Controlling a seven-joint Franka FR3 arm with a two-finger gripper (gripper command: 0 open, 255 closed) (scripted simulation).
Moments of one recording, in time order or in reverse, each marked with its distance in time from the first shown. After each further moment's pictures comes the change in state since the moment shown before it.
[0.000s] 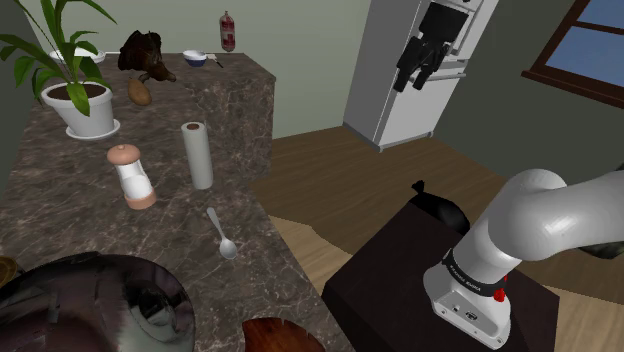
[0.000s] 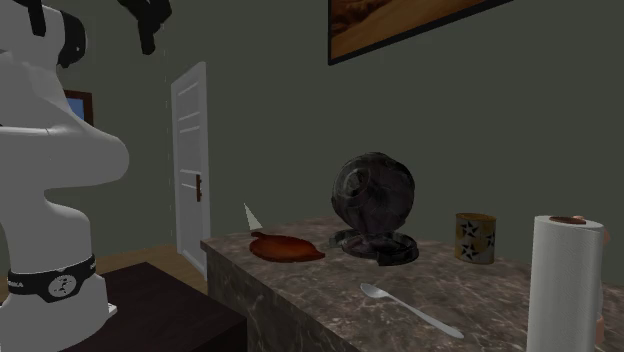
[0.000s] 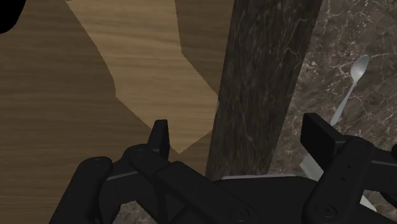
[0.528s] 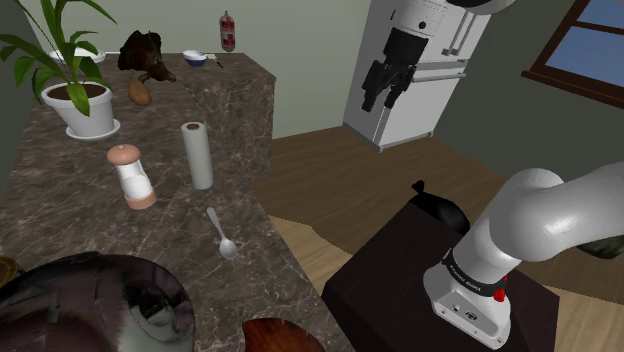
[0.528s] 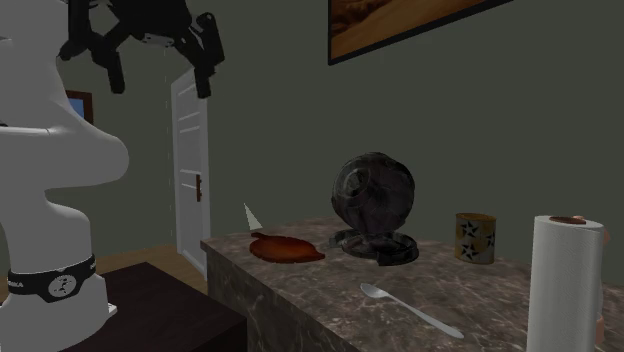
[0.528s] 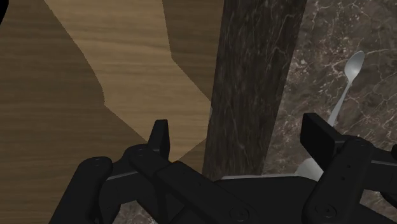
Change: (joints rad) arm 0.029 0.103 0.084 -0.059 0.061 0.139 0.094
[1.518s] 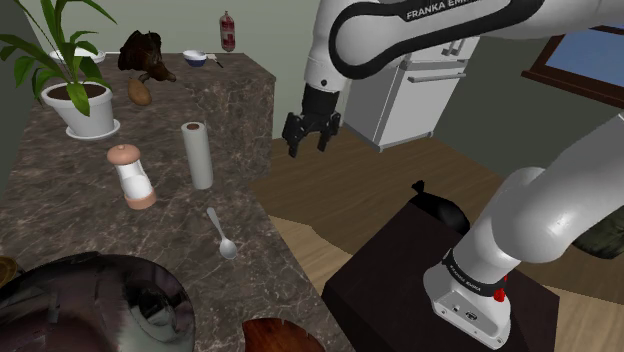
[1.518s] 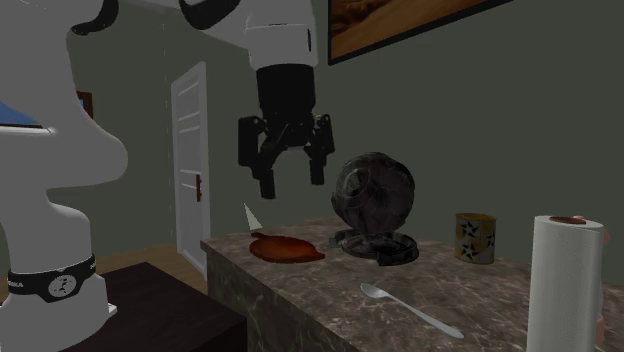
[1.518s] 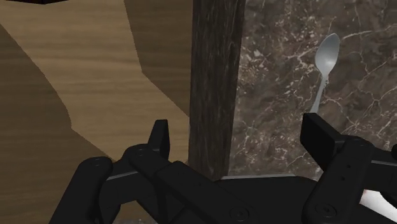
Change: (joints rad) arm 0.066 0.430 0.203 0.063 0.088 0.327 0.237
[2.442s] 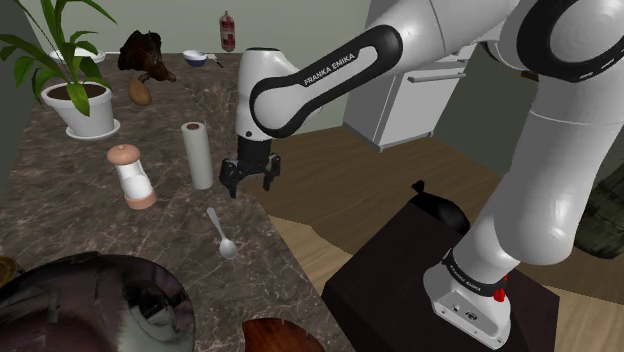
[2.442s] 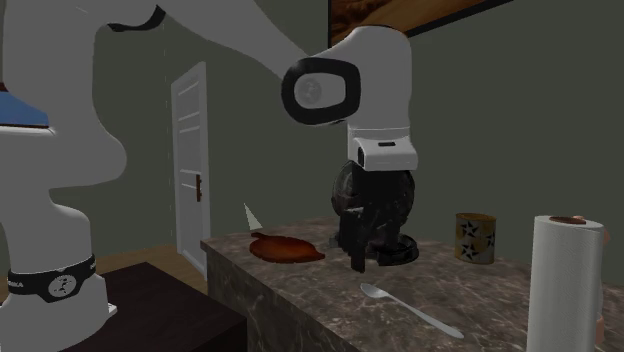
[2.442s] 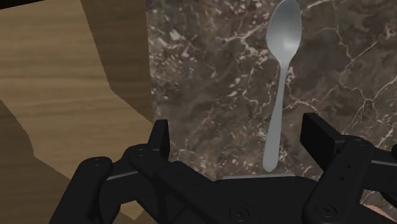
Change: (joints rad) arm 0.086 0.521 0.086 0.281 -0.096 0.199 0.238
